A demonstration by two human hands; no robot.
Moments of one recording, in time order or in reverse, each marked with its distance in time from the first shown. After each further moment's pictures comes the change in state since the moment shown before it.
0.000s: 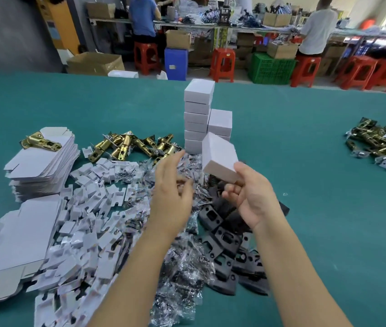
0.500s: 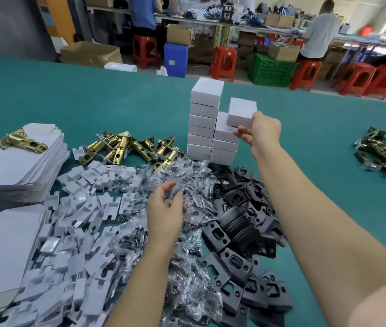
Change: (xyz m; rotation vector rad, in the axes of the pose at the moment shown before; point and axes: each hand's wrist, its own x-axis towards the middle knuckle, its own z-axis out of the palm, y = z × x) left_hand 0.017 -0.064 0.031 -0.500 0.093 -0.628; right_hand 0.170 -0.075 0.044 -0.136 0.315 -0.237
